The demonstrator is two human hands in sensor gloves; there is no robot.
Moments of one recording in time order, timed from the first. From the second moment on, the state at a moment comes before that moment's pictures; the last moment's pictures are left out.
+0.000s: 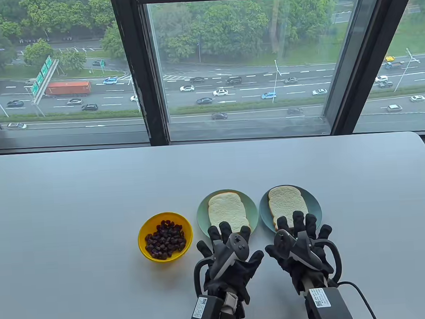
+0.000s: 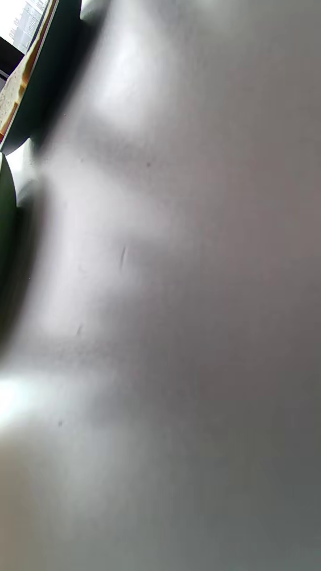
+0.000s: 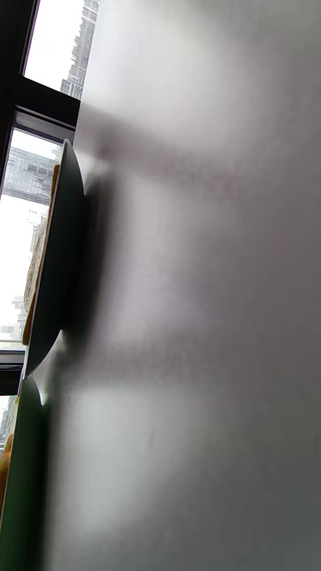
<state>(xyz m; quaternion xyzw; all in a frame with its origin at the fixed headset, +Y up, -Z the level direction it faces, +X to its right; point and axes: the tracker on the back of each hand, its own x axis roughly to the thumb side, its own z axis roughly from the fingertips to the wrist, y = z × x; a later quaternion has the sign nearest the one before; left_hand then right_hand) -0.020 -0.776 -0.342 -0.24 0.01 0.11 0.96 0.175 -0.766 -0.356 0.02 -0.07 -1.00 0.07</state>
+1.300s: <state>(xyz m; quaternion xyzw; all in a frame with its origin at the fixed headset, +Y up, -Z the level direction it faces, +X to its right) -0.128 -0.743 -0.374 -0.18 0.22 0.20 0.94 0.183 -0.763 -0.356 0.03 -0.07 -0.99 0.09</state>
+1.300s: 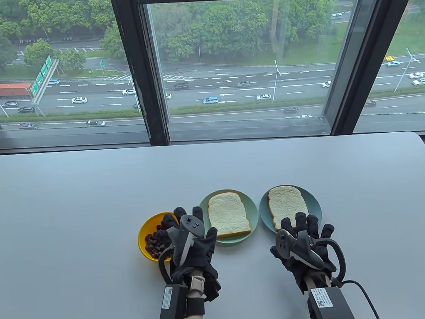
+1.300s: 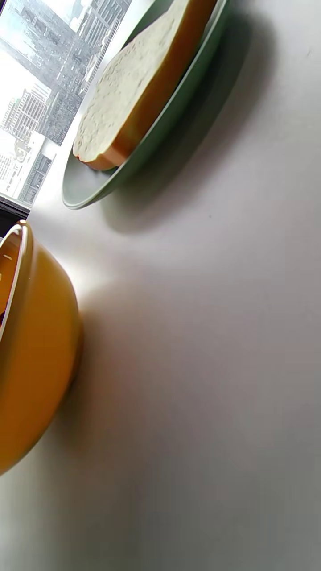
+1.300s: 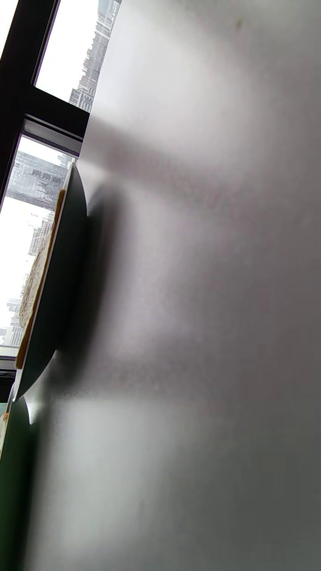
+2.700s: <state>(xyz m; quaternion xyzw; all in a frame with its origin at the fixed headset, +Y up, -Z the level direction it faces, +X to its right) -0.227 -0.768 -0.360 -0.20 0.47 0.35 0.79 0.181 -0.765 -0.359 0.03 -0.08 -0.99 0.08</state>
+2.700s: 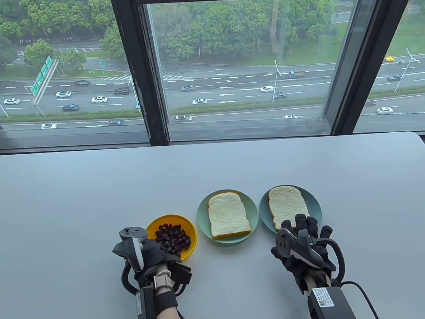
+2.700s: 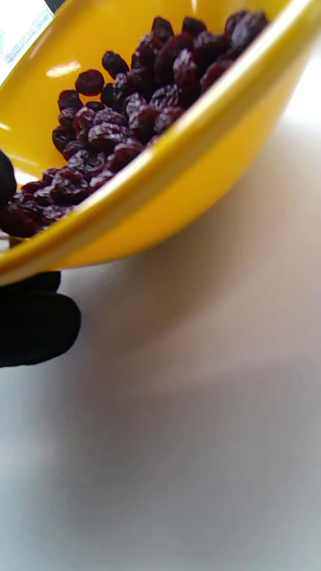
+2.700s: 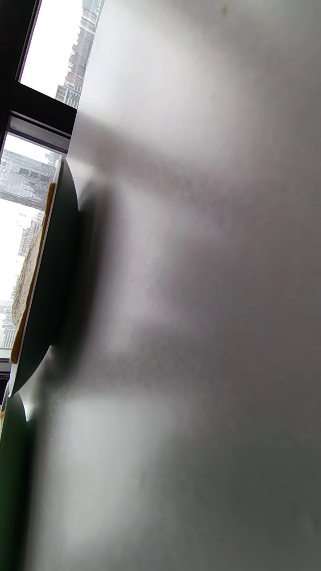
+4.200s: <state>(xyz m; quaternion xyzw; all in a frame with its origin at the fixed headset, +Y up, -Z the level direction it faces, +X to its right) -0.182 -0.747 -0.315 -0.30 0.07 0.61 0.73 0.193 -0.763 -0.361 0.04 -0.07 -0.99 0.06</state>
